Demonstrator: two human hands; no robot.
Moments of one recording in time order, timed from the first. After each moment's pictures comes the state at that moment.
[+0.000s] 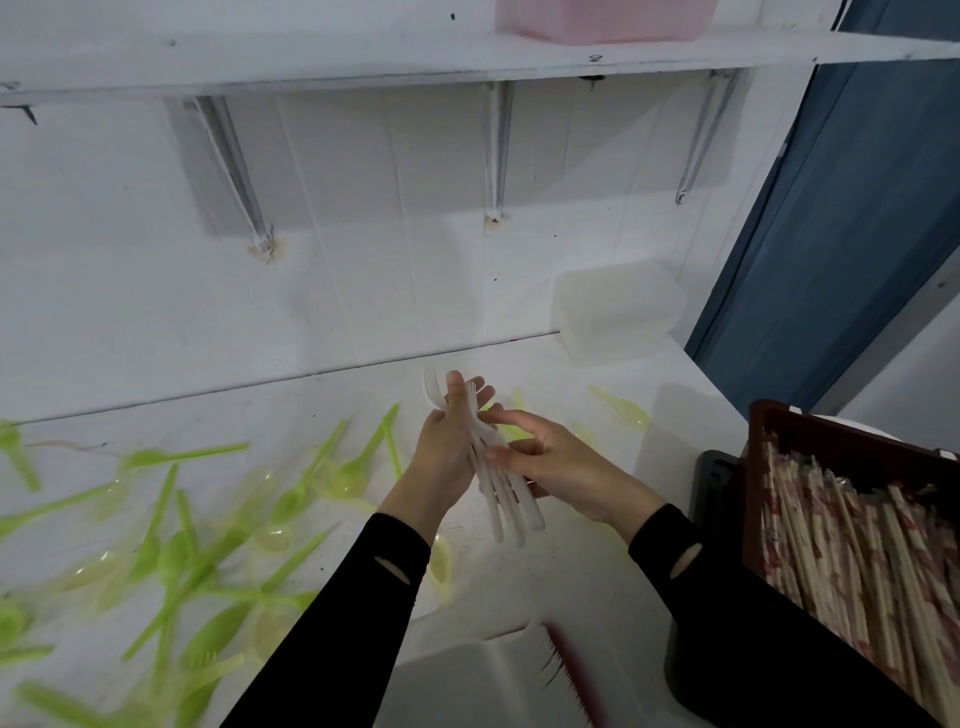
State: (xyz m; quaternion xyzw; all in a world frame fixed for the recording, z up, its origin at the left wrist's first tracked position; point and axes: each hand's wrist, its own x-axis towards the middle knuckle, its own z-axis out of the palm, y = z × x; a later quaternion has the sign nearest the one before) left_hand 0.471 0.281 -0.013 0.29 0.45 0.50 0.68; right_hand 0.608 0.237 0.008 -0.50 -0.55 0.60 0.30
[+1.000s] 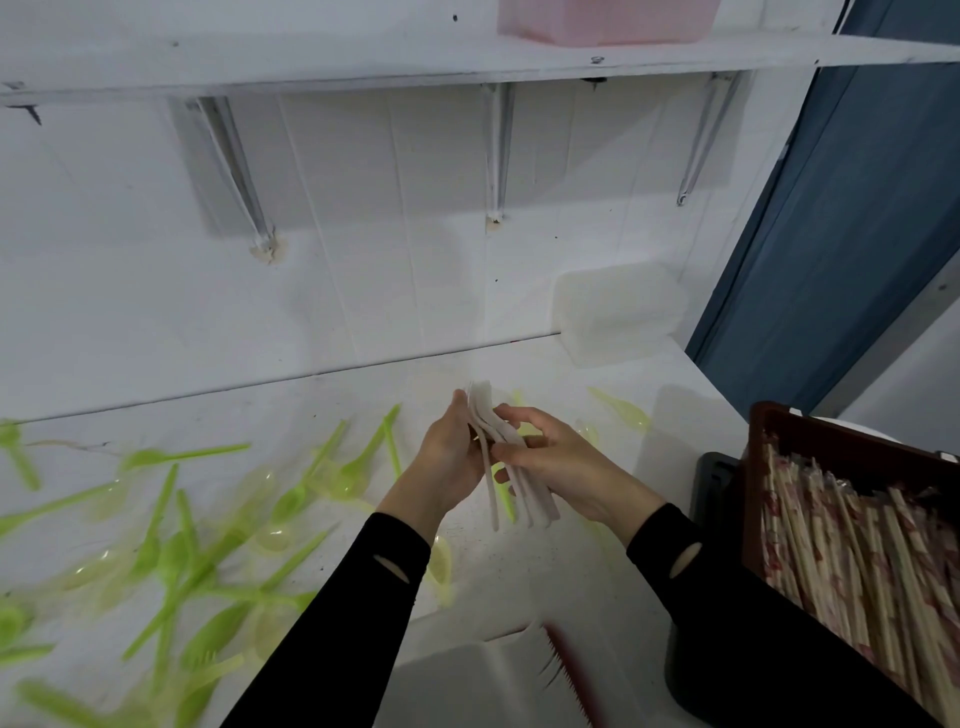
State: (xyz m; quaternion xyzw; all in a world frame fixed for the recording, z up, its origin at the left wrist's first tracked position) left_hand 0.469 0.280 -0.007 0.20 0.48 0.42 0.74; right_hand 0.605 0.241 0.007 -0.54 -0.48 0.60 0.33
